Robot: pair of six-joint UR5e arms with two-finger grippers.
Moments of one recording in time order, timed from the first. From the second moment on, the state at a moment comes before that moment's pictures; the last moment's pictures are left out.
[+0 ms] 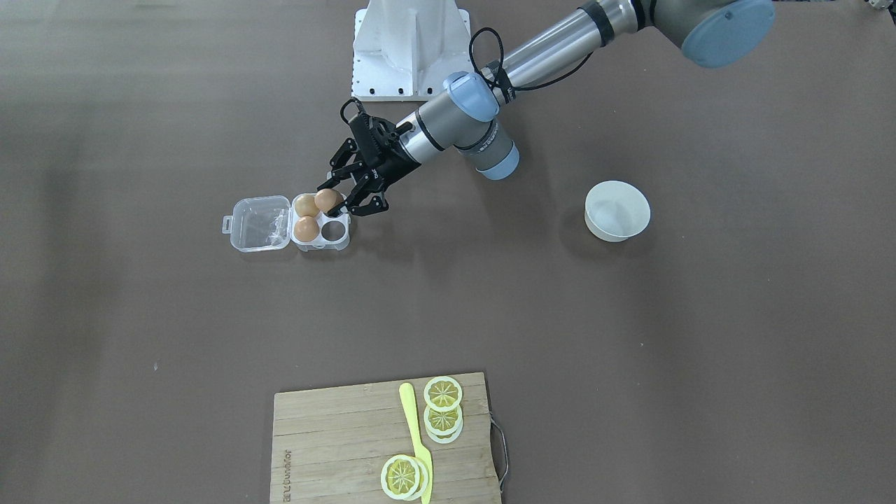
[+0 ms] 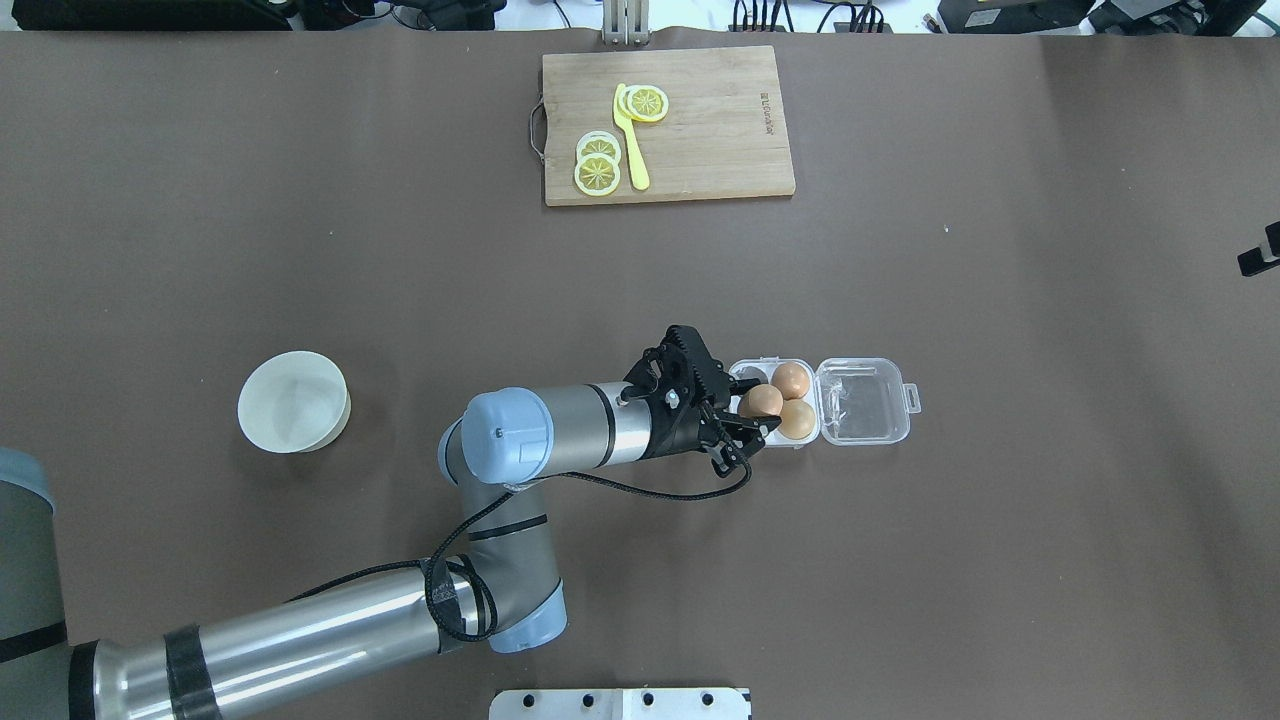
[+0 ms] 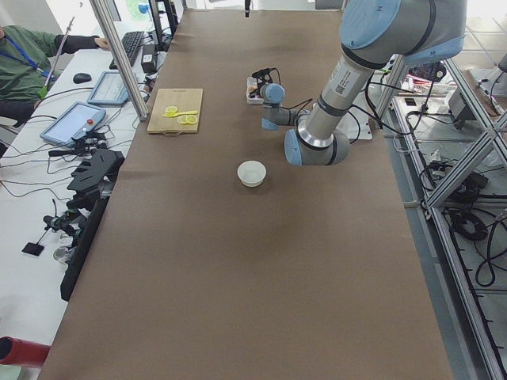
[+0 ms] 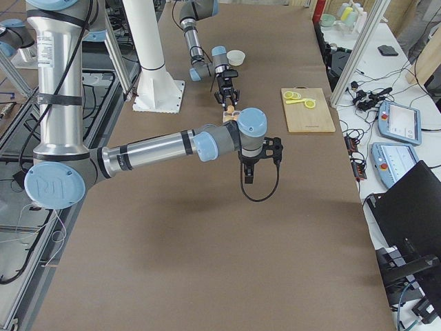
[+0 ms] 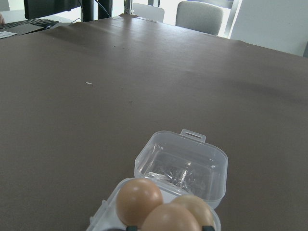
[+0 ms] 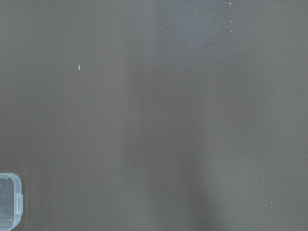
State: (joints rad) left arm -0.34 -2.45 -1.03 -3.02 -1.64 -0.39; right arm 1.36 -1.61 1.88 -1.46 2.46 0.41
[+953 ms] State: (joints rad) left arm -0.32 -2.45 -1.03 -3.01 -1.60 -0.40; right arm 1.36 -1.61 1.88 -1.45 2.47 0.41
